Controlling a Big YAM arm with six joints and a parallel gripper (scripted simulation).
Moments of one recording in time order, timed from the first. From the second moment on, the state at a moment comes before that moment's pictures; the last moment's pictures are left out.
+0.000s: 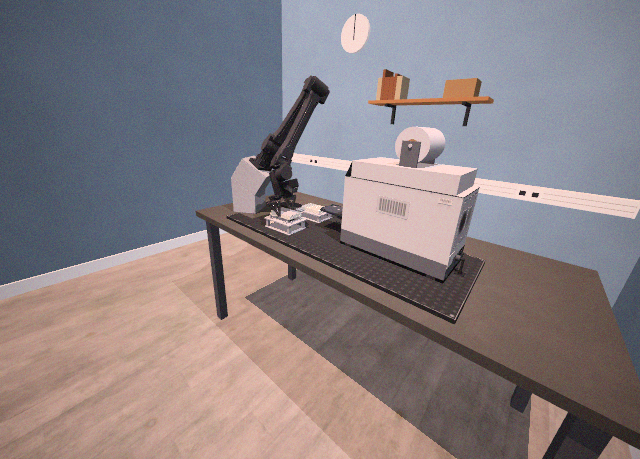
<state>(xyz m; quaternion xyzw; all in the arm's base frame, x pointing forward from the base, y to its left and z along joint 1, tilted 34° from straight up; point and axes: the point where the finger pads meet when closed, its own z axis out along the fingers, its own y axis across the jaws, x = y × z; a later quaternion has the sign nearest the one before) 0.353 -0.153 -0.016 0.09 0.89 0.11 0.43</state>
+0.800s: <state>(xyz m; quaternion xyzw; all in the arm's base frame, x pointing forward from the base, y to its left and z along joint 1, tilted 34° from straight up) 0.352 -0.153 -0.020 0.09 0.89 0.11 0.42</state>
